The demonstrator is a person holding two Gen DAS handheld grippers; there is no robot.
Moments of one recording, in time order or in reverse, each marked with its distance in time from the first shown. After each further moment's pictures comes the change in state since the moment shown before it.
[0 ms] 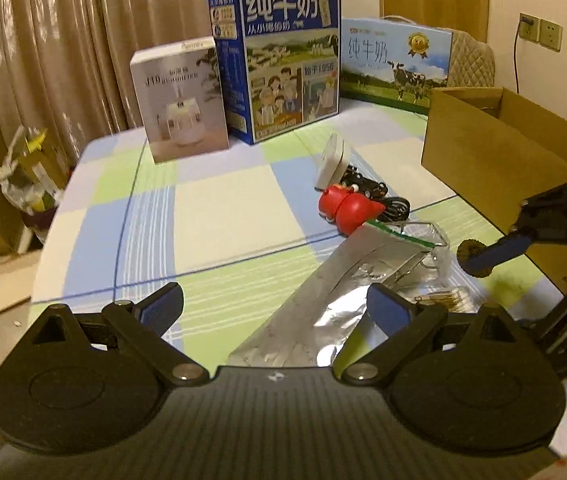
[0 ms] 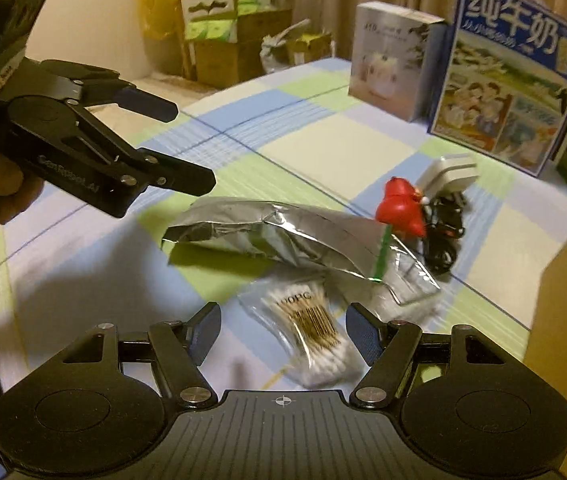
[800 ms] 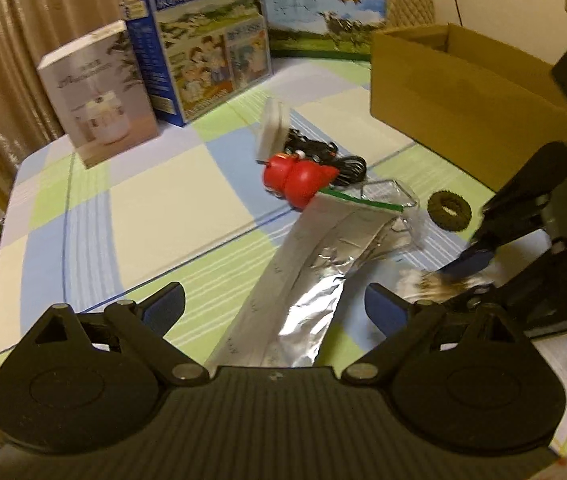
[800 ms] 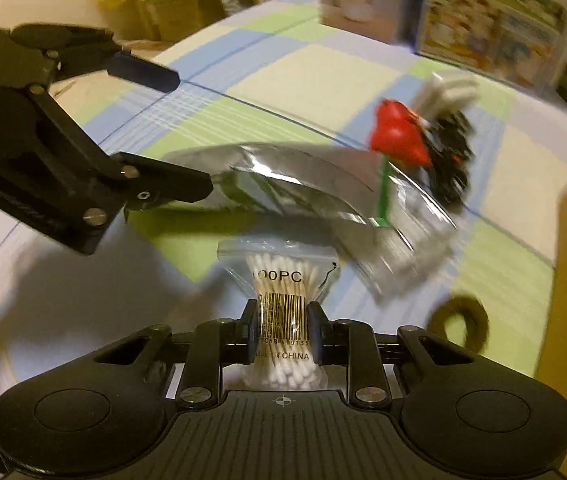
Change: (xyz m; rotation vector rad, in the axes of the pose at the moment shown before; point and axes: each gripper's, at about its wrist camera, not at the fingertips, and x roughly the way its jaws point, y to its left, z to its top) left arm 0.041 -0.021 0.013 0.209 0.112 -0.133; right arm 0.027 -0.013 -0.004 0.177 0.177 -0.021
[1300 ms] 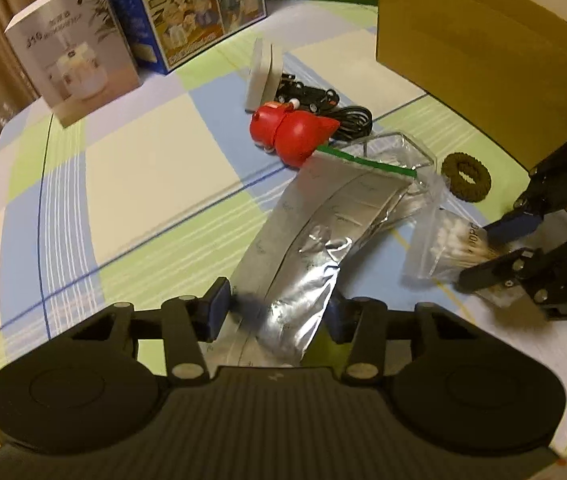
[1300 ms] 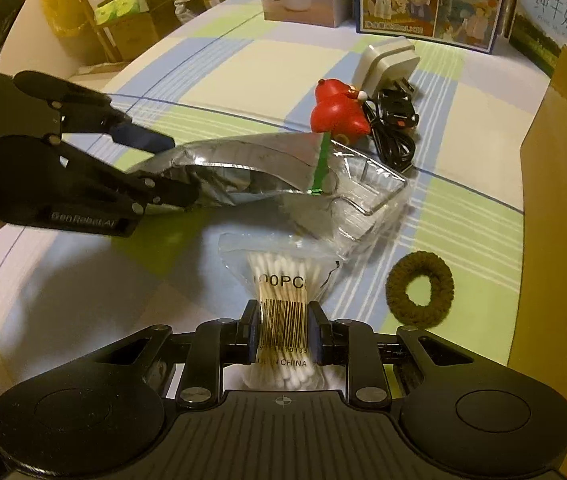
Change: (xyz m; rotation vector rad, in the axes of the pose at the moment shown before) left arm 0.036 -0.007 0.010 -0.012 0.184 0.008; right arm -0.015 -0.022 -0.007 0.131 0.000 -0.015
